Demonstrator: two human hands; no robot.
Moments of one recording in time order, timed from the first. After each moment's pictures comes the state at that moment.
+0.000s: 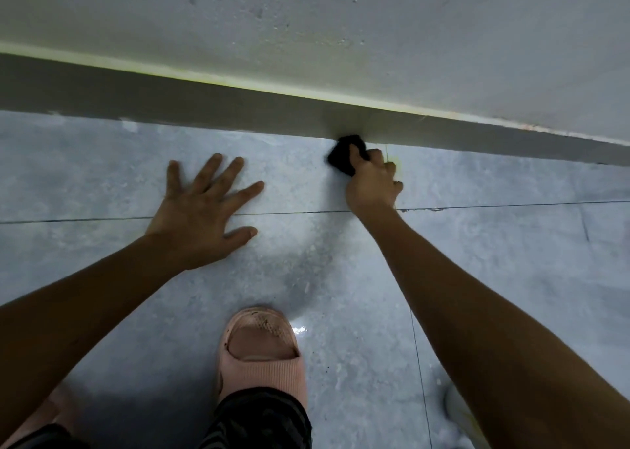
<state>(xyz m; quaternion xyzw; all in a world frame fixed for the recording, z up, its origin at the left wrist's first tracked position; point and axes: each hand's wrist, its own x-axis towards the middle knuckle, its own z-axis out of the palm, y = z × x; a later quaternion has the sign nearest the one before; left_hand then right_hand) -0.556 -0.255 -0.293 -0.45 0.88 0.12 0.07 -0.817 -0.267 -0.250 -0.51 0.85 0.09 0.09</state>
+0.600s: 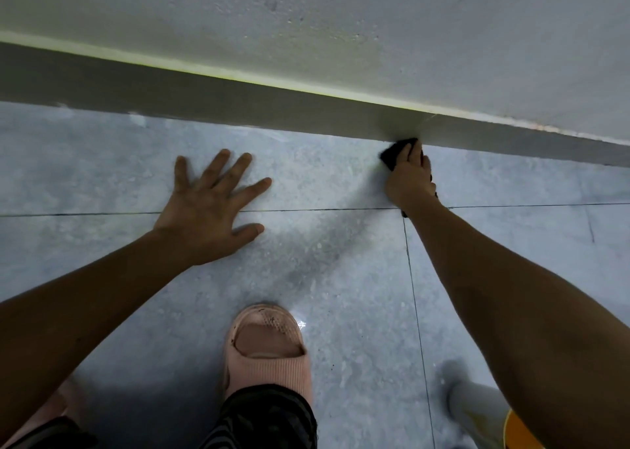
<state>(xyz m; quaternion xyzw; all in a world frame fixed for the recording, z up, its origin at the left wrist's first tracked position) -0.556 -0.255 -0.293 -0.45 0.88 0.12 0.06 -0.876 -0.272 -0.249 -0.44 0.87 0.16 0.12</state>
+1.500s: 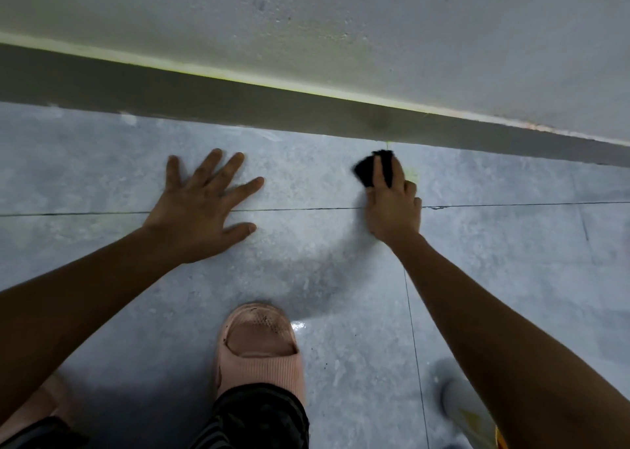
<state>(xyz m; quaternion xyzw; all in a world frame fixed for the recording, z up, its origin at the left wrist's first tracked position) -0.555 -0.257 -0.288 -0.45 0.88 0.14 0.08 -0.867 -0.222 -0.272 -0.56 0.82 0.11 0.05</state>
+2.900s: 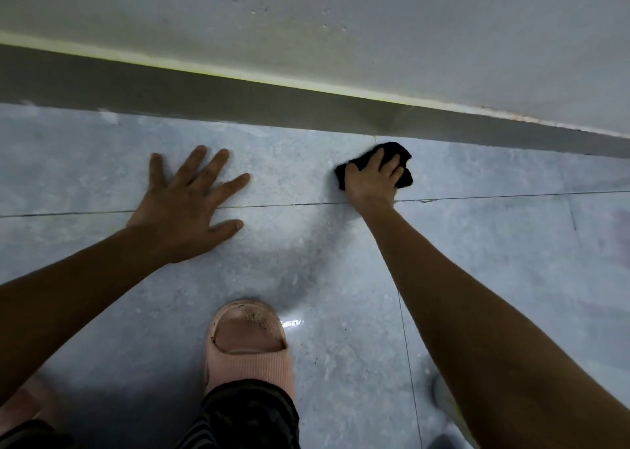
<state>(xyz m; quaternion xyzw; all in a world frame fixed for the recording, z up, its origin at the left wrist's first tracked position) -0.556 -0.257 -0.293 -0.45 0.88 0.13 0.09 -0.842 -0.258 -0.266 -0.35 0.91 -0.02 0.23</state>
